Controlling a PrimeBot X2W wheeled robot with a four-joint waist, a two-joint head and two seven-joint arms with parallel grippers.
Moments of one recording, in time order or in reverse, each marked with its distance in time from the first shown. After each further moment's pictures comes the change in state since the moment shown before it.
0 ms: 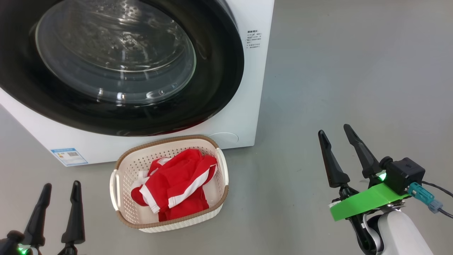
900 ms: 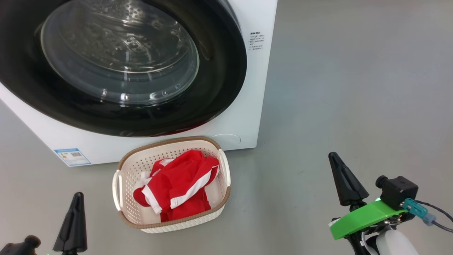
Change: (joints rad) left arm 0.012 -0.062 -0.024 0.053 -0.051 0.000 0.018; right arm 0.062 0.009 -0.007 0.081 0.043 0.000 0.011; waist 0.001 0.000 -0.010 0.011
